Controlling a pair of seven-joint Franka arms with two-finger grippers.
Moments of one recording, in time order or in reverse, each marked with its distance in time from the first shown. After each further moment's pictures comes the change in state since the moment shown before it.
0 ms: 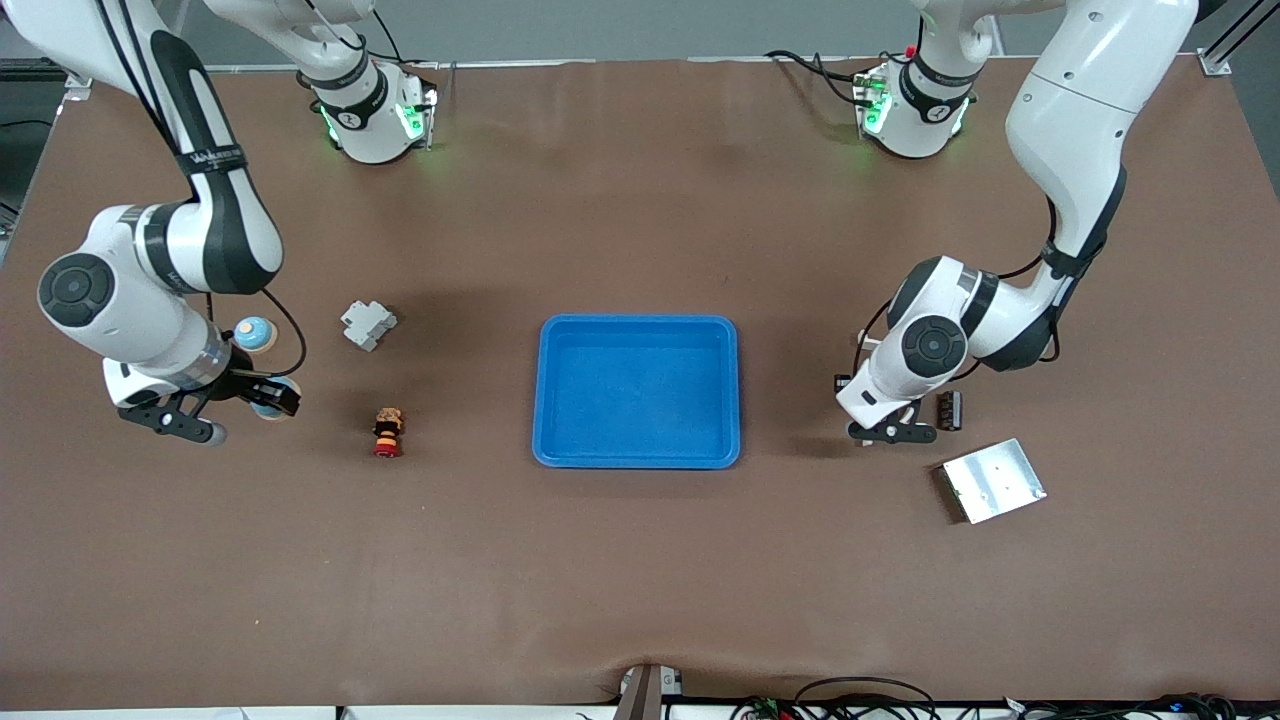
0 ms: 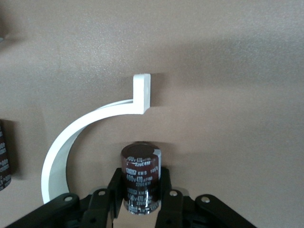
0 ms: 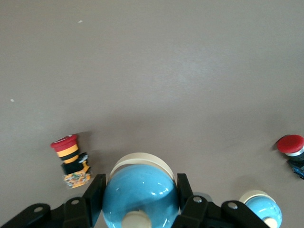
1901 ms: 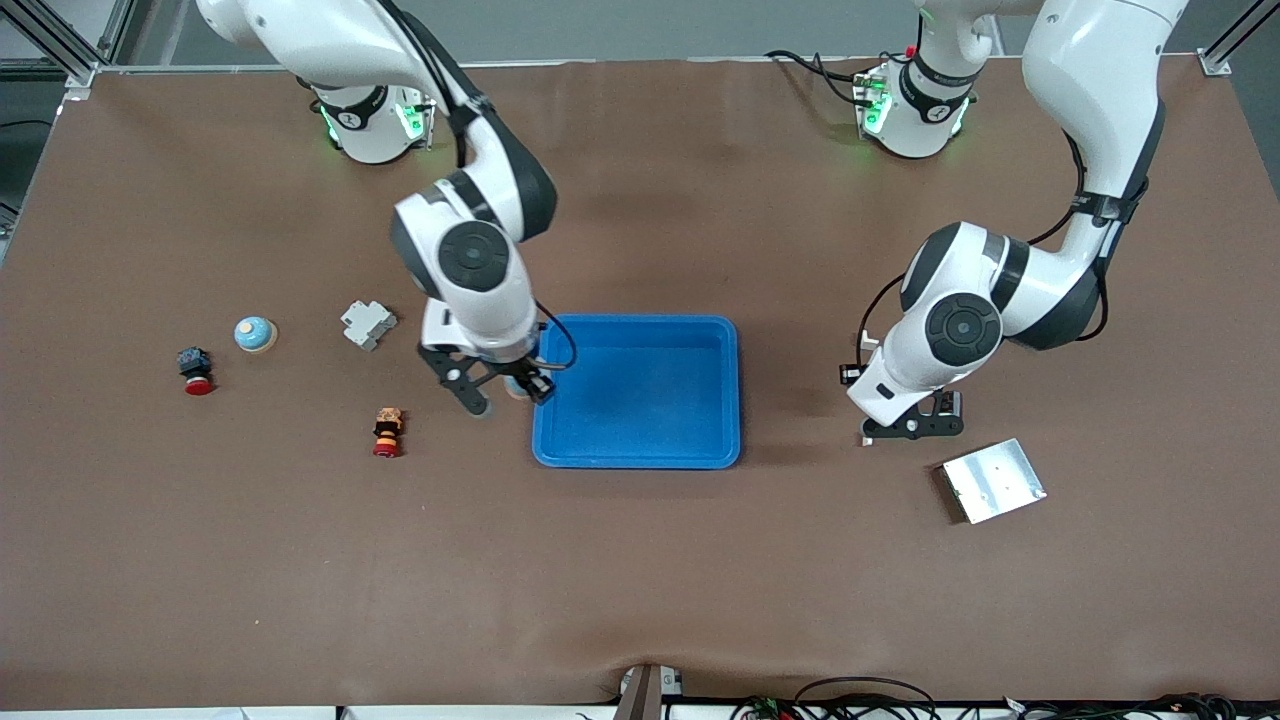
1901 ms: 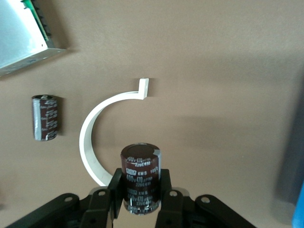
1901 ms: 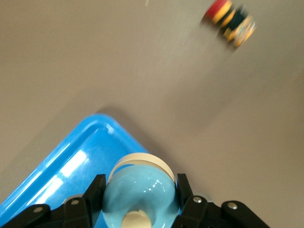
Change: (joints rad) left arm -0.037 -0.137 -0.009 0.095 -0.142 -0.223 -0.010; right arm 0.571 0.173 0.003 0.368 -0.045 -0.247 1.074
